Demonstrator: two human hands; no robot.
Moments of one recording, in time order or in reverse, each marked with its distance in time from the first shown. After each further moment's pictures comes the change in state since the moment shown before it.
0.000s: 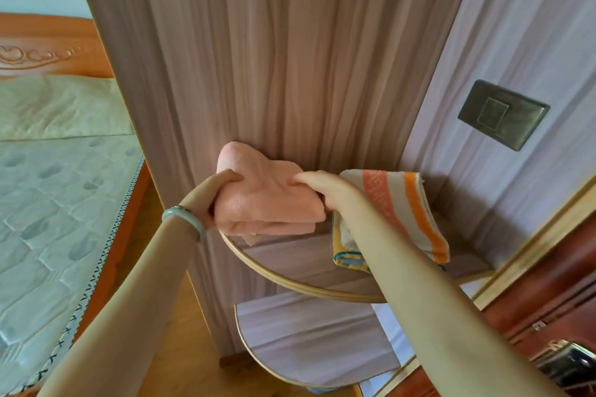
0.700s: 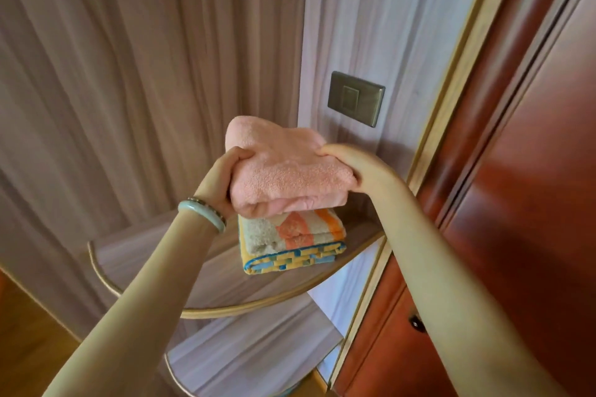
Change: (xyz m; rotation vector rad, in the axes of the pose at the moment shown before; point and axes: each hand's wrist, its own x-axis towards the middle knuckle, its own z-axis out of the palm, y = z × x) left_hand -0.022 0.030 0.178 -0.107 -0.554 0.092; right_hand -0.091 0.049 -0.166 0.317 0.451 0.001
